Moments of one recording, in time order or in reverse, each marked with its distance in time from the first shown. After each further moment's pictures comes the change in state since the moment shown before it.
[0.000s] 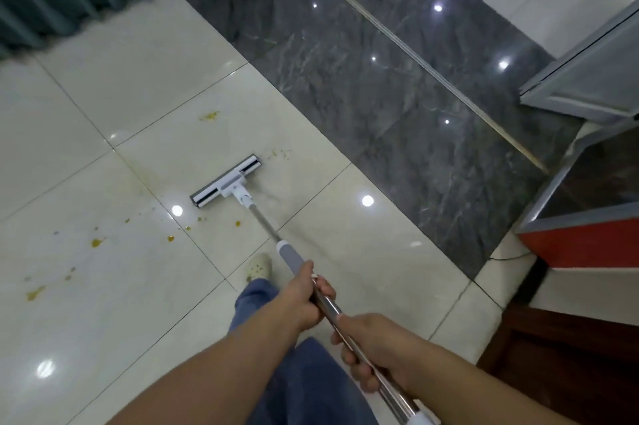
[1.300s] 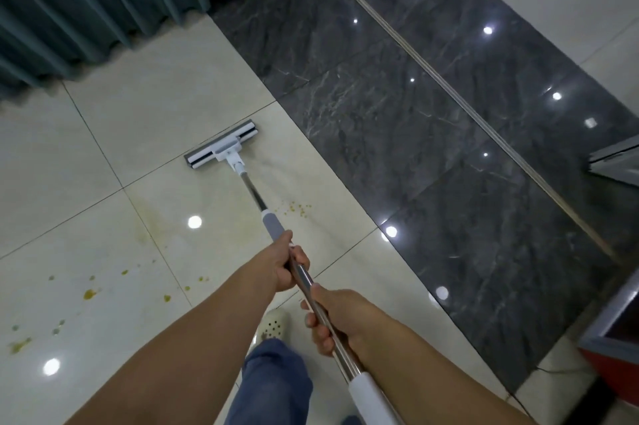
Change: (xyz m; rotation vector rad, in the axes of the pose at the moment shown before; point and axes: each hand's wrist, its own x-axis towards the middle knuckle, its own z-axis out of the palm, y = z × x) left_hand 0.105 0.280 0.180 0.036 0.055 0.078; right_hand 0.119 -0.309 -0.058 0.153 -0.096 -0.050
